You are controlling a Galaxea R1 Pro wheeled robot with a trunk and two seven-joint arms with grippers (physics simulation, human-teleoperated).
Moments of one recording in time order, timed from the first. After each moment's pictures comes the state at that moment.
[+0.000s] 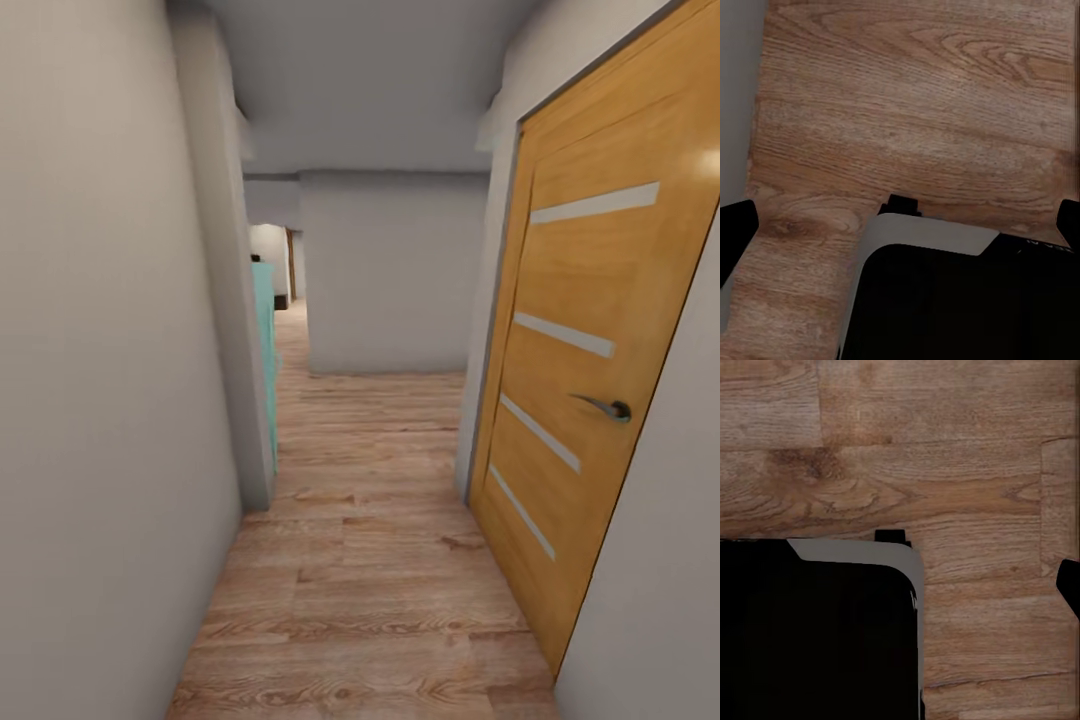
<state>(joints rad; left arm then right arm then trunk) -0.17 0.00 0.01 0.00 0.19 -0.15 0.09 -0.09 -0.04 0.39 0.03 -0.39 -0.24 0.03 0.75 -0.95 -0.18</state>
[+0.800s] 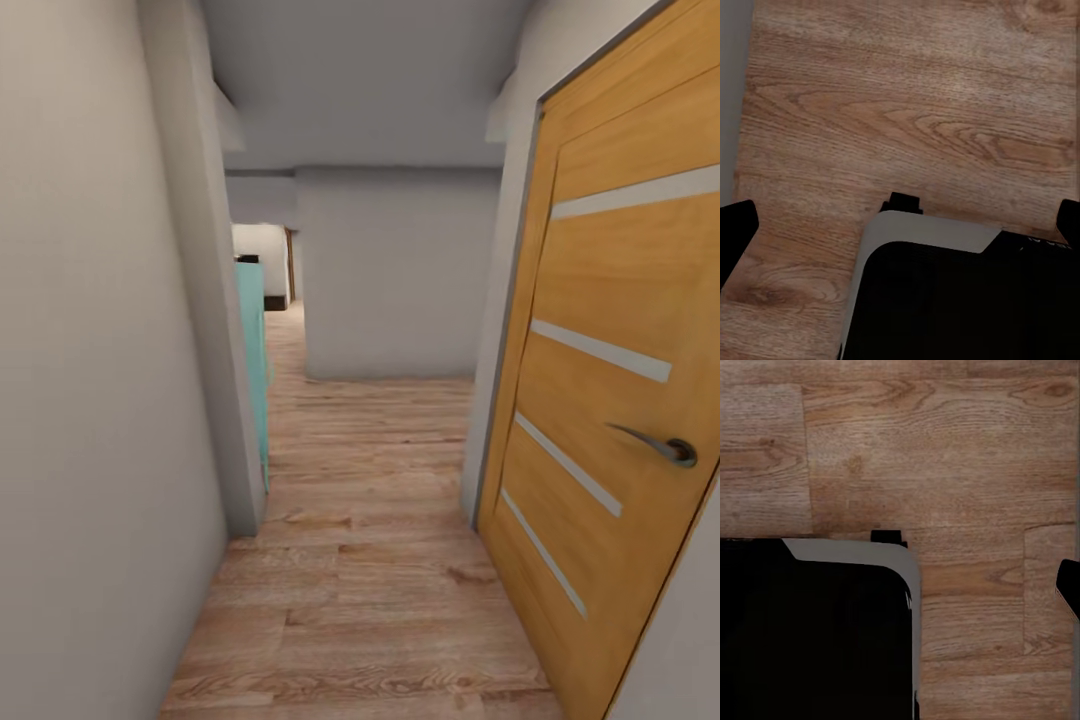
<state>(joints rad) -0.17 0.00 0.01 0.00 0.19 -0.14 0.09 -0.09 -0.05 0.39 0.03 -0.39 -0.24 0.03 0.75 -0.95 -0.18</state>
